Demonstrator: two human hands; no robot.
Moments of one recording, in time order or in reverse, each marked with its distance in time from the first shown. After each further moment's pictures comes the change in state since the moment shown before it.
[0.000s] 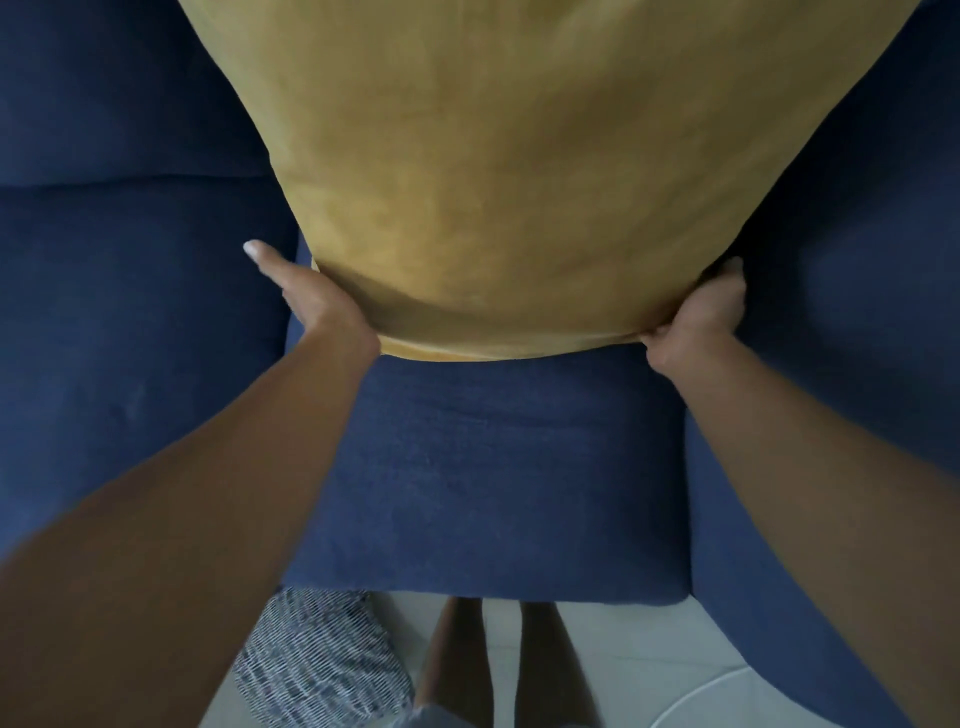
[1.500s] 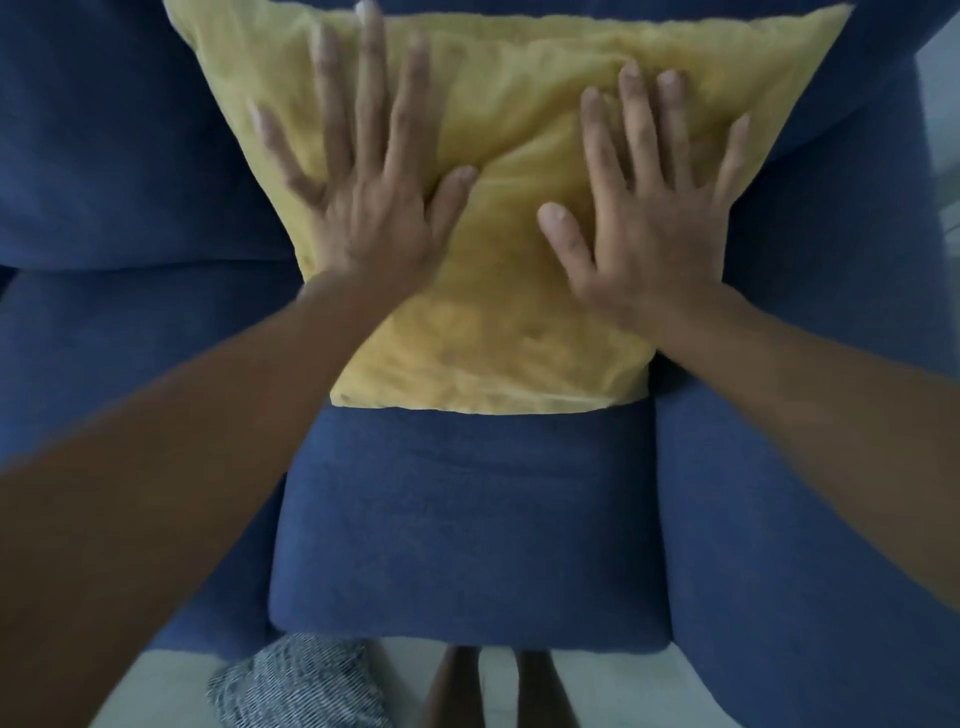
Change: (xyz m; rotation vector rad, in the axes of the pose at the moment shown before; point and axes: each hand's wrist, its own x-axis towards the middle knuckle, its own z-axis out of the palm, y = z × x) left_hand -0.070 0.068 0.085 1.351 0.225 1.935; right_hand -0.075 -0.091 0.054 -1.522 0.095 -1.805
